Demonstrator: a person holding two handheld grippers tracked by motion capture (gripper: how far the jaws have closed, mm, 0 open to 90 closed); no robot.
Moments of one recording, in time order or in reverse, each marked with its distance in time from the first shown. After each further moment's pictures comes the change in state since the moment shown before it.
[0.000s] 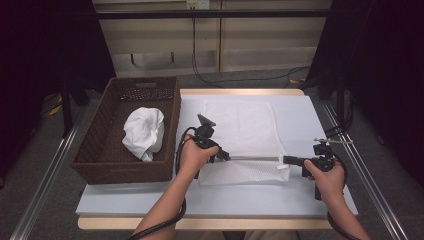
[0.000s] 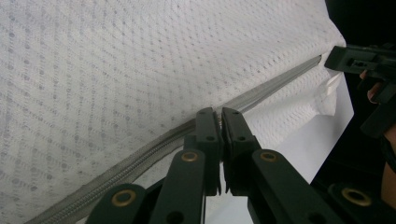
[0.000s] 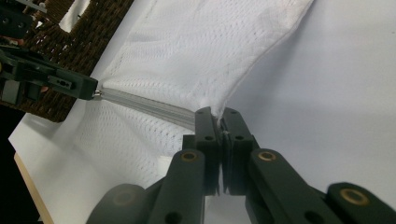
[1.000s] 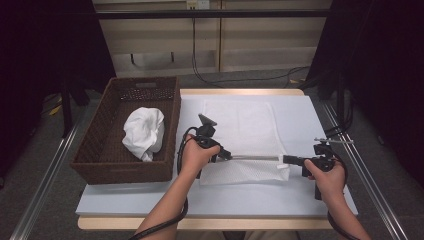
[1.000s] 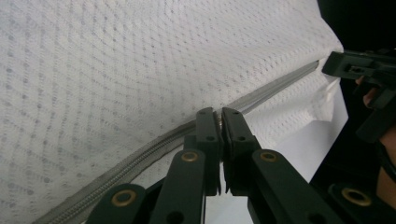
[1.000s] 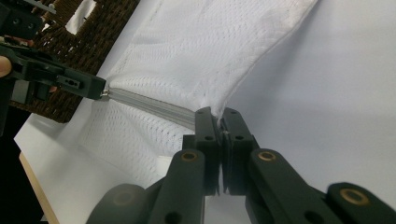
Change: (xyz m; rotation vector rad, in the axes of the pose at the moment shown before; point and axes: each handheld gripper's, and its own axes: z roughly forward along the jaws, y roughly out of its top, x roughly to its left) left arm -0.001 0.001 0.003 -0.017 -0.023 0.003; right arm 0.001 0.001 -0.002 -0.007 0.006 -0.006
